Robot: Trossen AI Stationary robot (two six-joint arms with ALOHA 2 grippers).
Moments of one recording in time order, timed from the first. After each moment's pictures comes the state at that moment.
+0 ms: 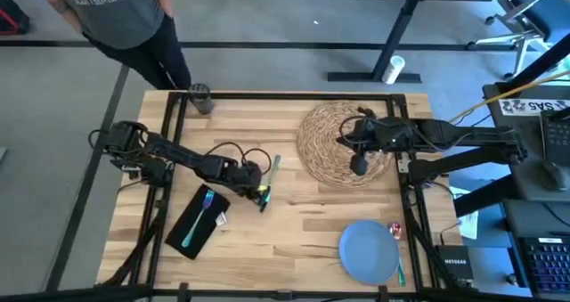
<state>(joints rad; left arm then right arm) -0.14 1.63 0.80 -0.19 -0.04 -1.11 0.01 0.95 0.99 -0.63 0.23 0.17</state>
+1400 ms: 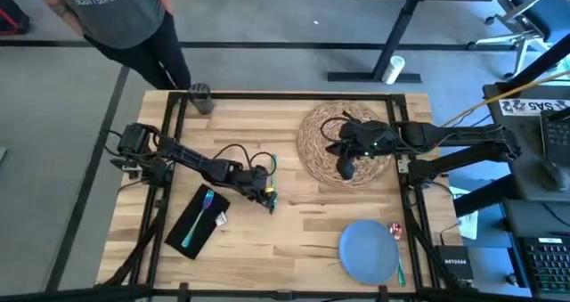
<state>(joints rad) -0.13 1.75 0.80 0.10 0.04 -1.18 0.01 1.08 0.99 -0.57 0.15 0.39</state>
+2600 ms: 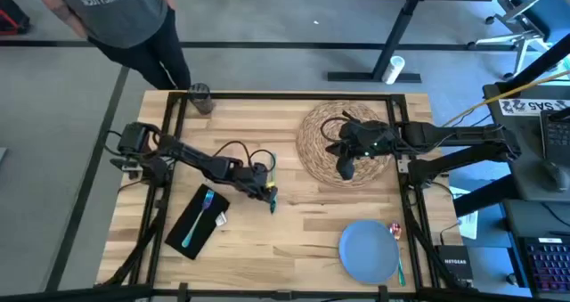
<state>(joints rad) -0.08 1.75 0.81 0.05 0.04 -1.22 0.01 1.08 0.99 -0.57 0.15 0.39</state>
